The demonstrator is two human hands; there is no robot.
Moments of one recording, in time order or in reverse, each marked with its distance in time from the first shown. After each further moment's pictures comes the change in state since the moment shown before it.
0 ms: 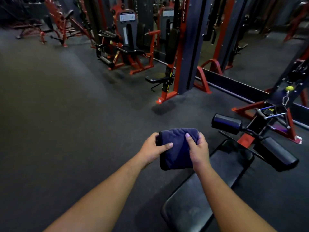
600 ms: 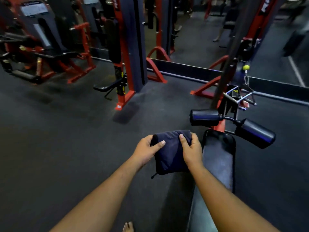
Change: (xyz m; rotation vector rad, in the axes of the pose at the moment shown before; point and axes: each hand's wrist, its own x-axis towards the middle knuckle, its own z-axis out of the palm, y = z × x) left_hand 0.302 -0.010 -0.037 0.106 -0.398 0.050; right_hand 0.204 0.063 0.075 -0.344 0.472 0.088
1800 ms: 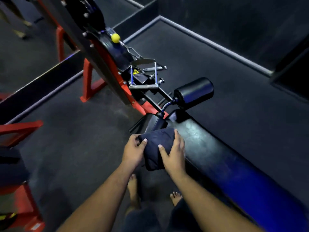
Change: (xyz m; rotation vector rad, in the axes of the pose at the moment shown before) left_hand 0.558 0.003 0.248 0.538 -0.805 0.054; right_hand 0.387 0.155 0.025 -0.185 0.942 0.569
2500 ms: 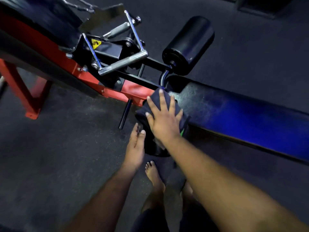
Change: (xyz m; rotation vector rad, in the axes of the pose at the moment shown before) left_hand 0.172 -0.101 -0.029 -0.015 -0.489 -0.035; right_hand 0.132 -0.010 0.183 -0.561 -0.005 0.151
